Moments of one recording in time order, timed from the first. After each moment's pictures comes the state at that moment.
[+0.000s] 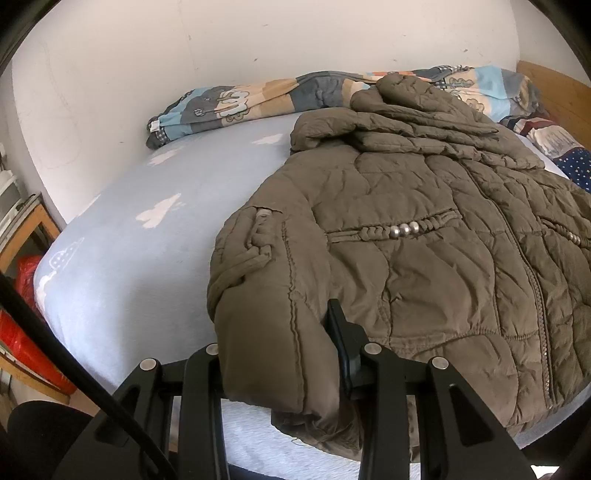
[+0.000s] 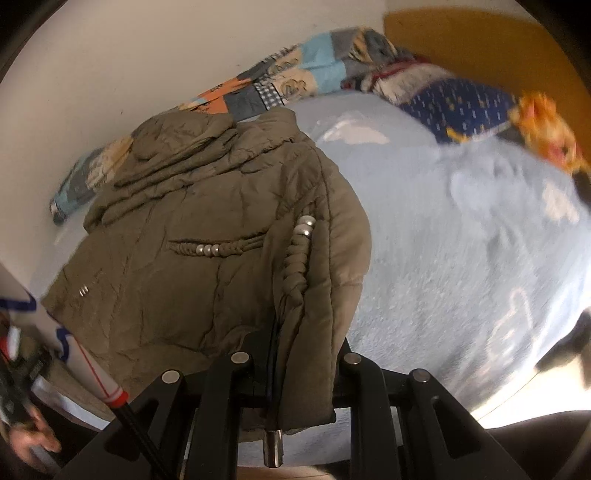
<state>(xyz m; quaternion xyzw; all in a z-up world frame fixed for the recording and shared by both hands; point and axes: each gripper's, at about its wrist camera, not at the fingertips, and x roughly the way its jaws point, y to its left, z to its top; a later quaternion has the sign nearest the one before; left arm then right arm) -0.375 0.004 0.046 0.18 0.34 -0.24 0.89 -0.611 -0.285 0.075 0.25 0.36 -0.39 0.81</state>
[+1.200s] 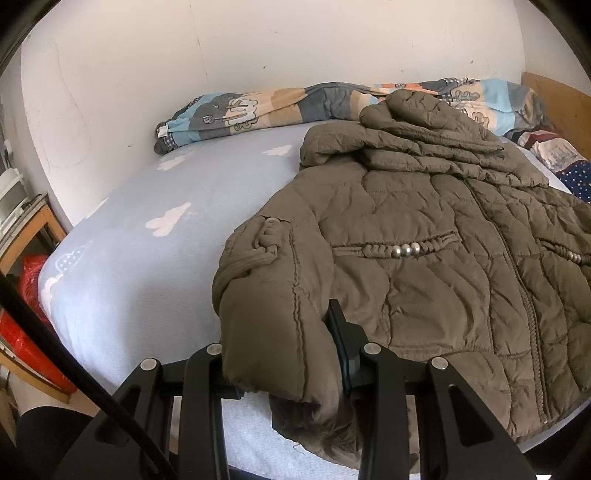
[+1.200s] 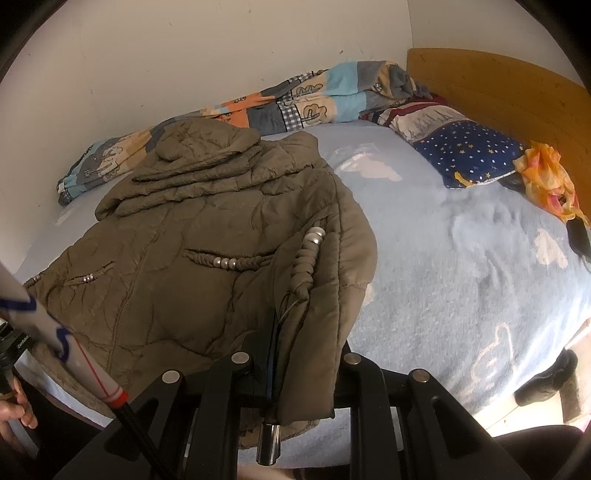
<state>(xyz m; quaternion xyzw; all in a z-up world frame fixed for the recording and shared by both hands) -0.373 0.006 0.061 0.16 0.33 -0.23 0.90 -0.603 -0.265 0.095 0.19 0.35 -0.38 0.83</state>
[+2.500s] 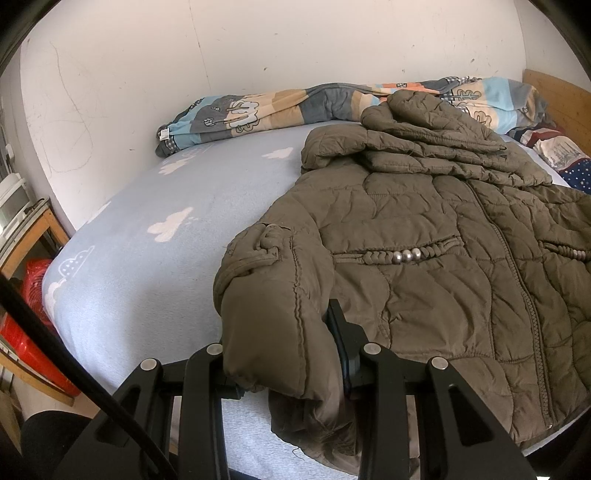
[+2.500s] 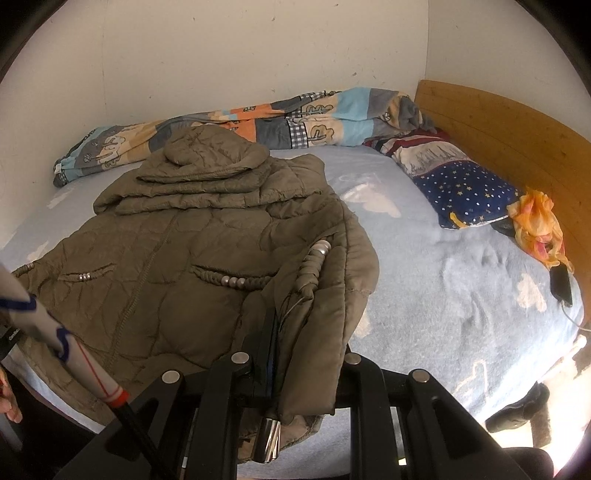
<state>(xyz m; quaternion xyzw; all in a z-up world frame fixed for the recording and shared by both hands) -0.372 0.003 0.064 0.17 0.32 -0.23 0.90 -0.574 -0.250 0.117 0.12 0.36 -0.40 0.83</state>
